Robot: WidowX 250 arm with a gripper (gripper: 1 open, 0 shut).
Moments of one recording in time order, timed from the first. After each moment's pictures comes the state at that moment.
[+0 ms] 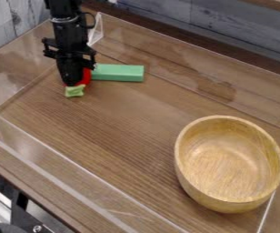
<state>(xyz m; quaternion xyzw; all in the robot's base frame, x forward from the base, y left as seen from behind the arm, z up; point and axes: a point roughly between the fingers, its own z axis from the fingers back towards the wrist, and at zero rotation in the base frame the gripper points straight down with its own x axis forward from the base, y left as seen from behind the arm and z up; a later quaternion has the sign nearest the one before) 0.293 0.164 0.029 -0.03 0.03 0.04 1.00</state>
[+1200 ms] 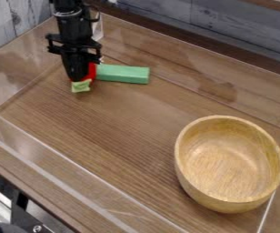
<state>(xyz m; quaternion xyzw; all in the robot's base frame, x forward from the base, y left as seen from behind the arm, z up) 0.293 0.150 0.042 -0.05 0.04 0.04 1.00</state>
